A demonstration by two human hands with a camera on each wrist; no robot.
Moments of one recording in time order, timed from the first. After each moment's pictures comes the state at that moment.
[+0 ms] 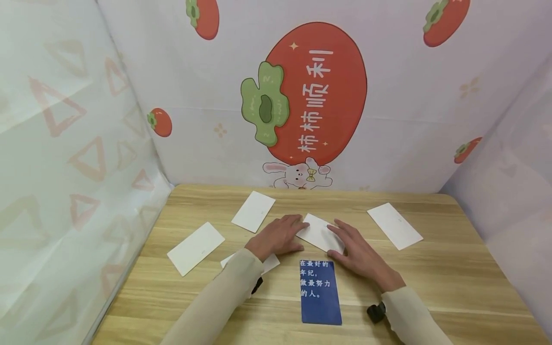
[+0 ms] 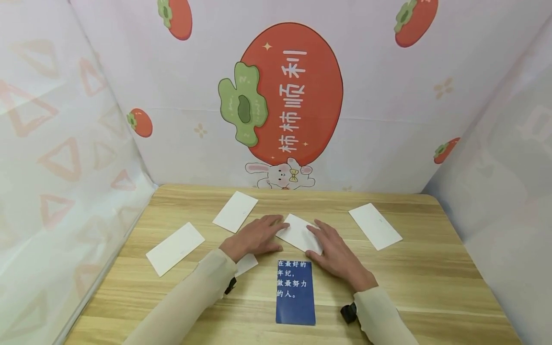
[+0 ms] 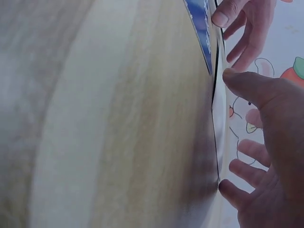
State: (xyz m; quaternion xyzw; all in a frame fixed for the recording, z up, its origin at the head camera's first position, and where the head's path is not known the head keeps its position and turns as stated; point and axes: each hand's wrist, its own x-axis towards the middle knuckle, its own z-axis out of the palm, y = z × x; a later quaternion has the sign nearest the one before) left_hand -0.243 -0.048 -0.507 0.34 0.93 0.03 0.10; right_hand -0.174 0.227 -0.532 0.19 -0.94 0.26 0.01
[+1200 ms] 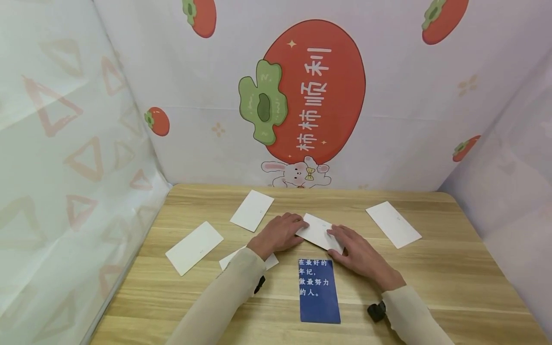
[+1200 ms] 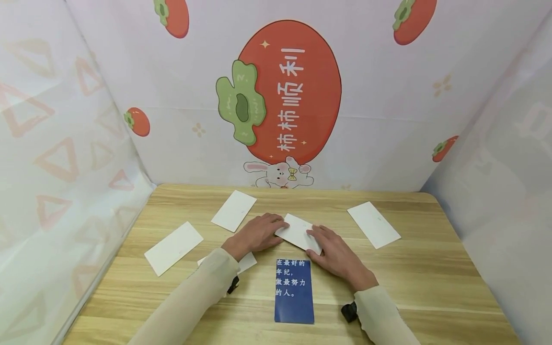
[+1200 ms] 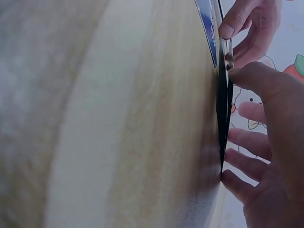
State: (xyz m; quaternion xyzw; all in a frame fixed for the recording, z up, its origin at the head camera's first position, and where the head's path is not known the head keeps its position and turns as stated) left_hand -0.251 -0.039 -0.515 0.34 0.94 0.04 0.07; right_hand -0.176 0.229 -0.537 0.18 -0.96 0.21 0.01
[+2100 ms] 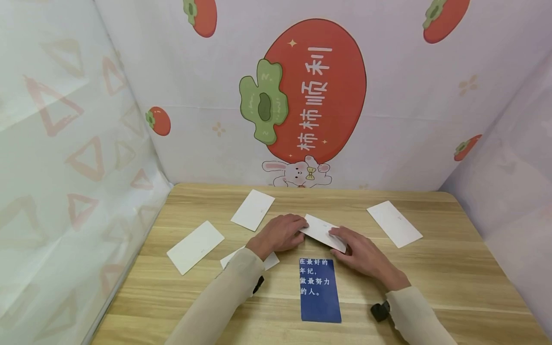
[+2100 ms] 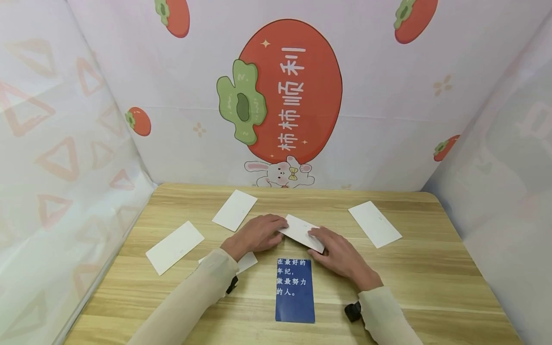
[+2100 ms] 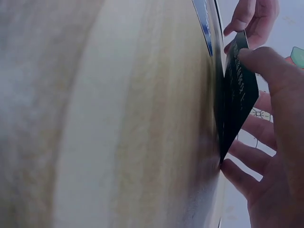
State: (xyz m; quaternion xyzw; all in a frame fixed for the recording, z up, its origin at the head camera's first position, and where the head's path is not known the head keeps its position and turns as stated) left_hand -0.252 -0.044 -0.518 0.38 0.92 0.07 0.02; right_hand -0.175 0.236 -0.535 0.19 -0.95 0.26 0.01
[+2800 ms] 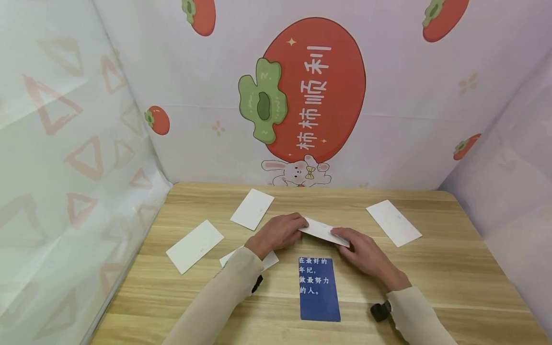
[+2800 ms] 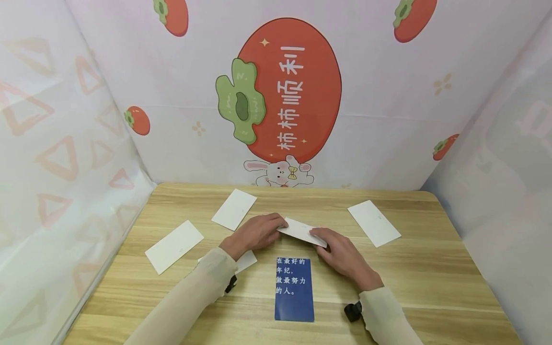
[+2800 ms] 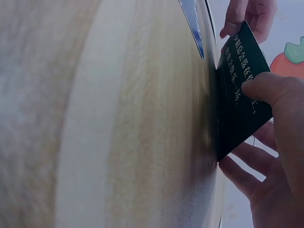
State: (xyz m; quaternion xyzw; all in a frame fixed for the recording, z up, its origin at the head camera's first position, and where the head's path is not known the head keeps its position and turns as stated) left_hand -0.251 -0.046 -0.512 0.40 0.91 0.10 0.01; right_hand -0.172 0.240 -0.534 0.19 -0.94 0.29 0.04
